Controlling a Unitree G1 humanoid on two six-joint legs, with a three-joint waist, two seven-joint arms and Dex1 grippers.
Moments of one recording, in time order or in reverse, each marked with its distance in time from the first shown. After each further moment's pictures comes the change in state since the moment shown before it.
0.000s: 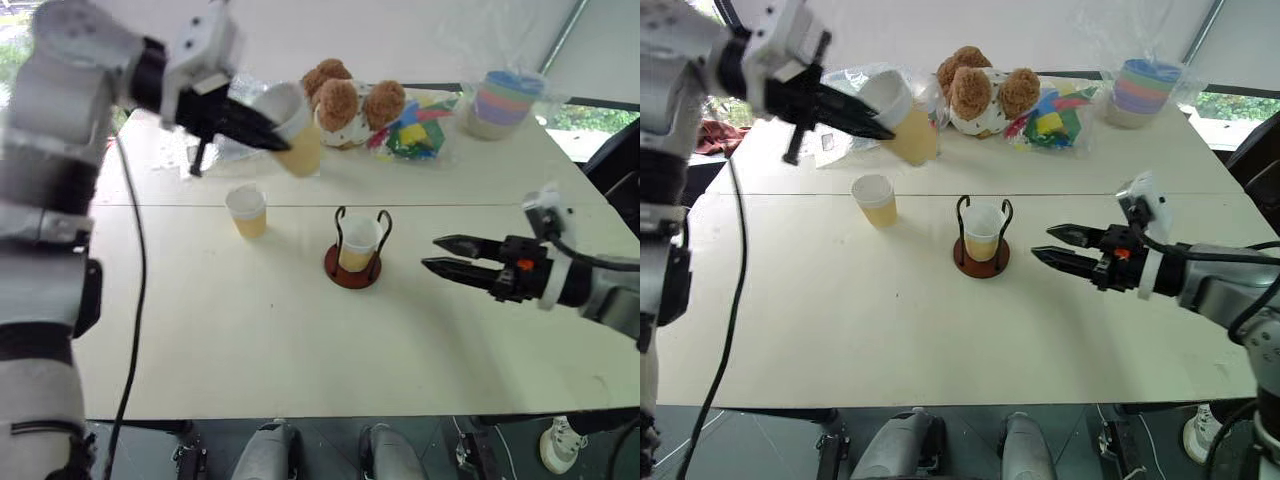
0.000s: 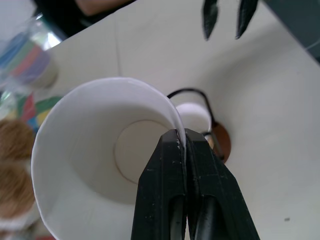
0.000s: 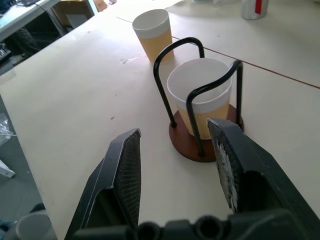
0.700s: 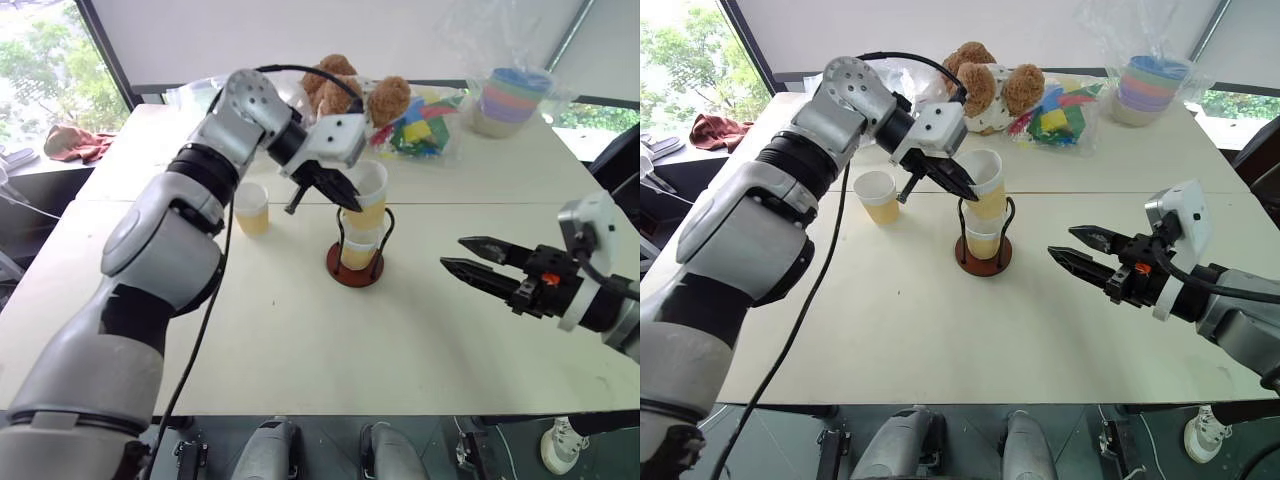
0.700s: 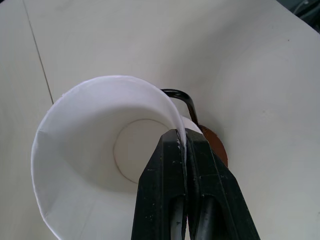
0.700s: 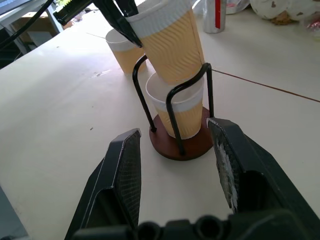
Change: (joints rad) left arm -0.149 -0.398 -0.263 0.624 0.101 -0.456 0.000; right arm 0.205 0.028 -0.194 -0.193 0.205 0.005 -0.294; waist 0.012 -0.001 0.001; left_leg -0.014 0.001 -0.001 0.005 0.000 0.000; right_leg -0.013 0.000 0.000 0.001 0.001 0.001
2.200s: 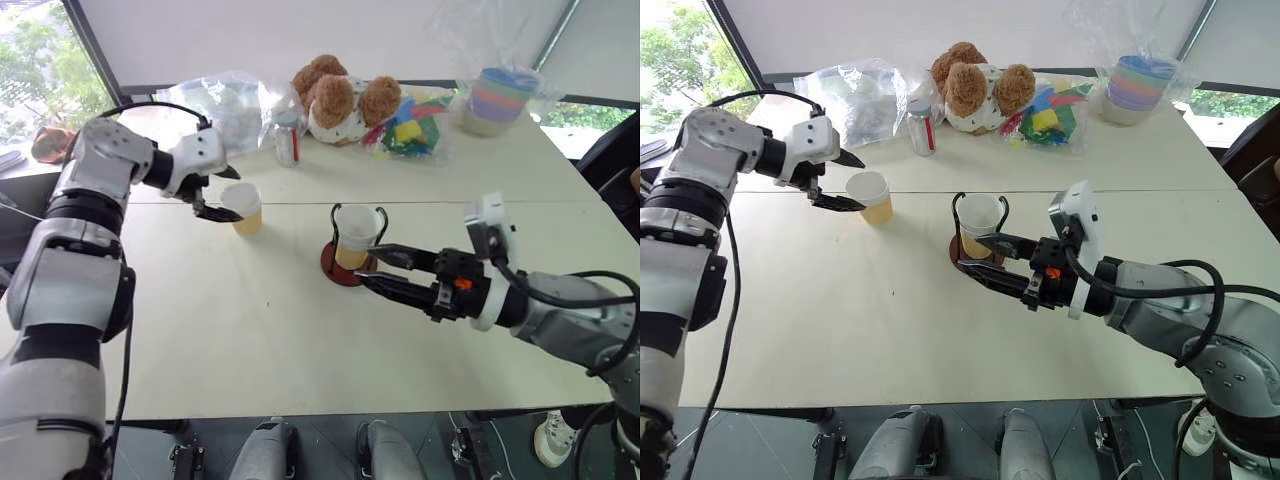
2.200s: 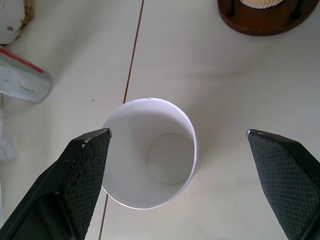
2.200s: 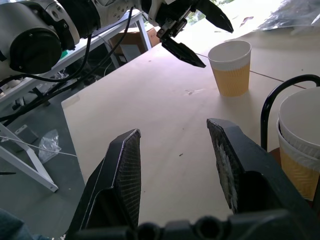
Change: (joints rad) left arm 0.254 0.334 0.400 0.028 0.434 0.045 0.214; right arm -0.239 0.076 0.444 0.001 0.107 -0.154 -0.088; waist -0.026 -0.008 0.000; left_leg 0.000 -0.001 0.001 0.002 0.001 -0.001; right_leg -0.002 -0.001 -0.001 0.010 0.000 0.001
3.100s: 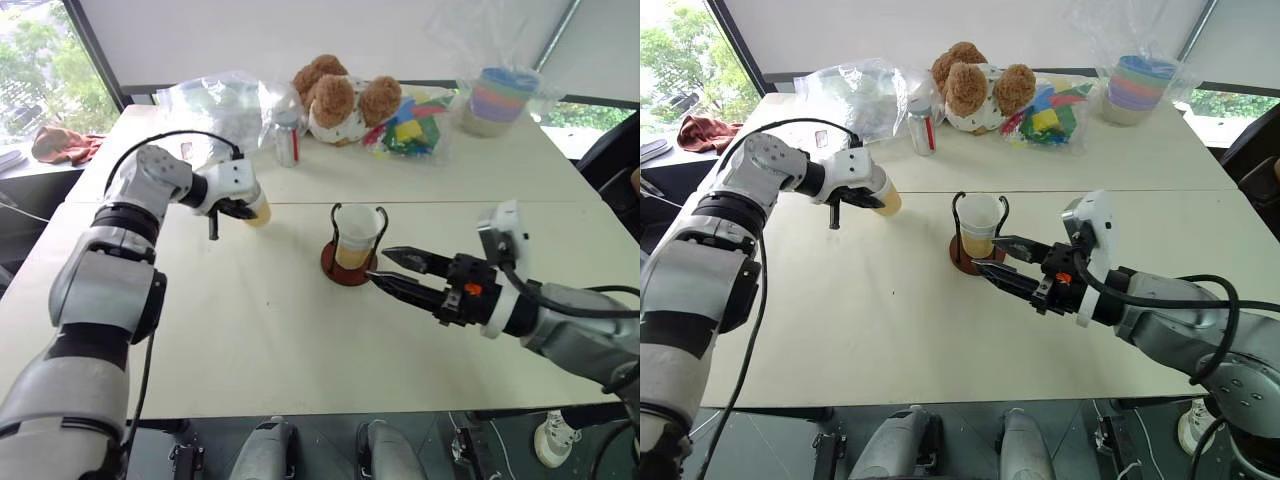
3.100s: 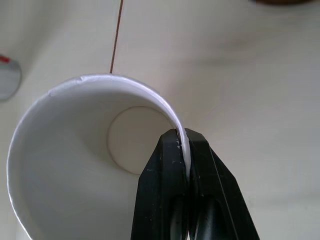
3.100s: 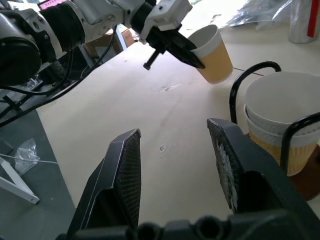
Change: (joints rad) left arm -0.054 -0.116 0.061 0.078 0.138 -0.048 0.074; right arm 0.143 -0.099 -0.145 -0.036 0.043 -0.017 -0.079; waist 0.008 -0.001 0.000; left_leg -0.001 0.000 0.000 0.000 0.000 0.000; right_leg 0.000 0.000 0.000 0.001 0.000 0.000
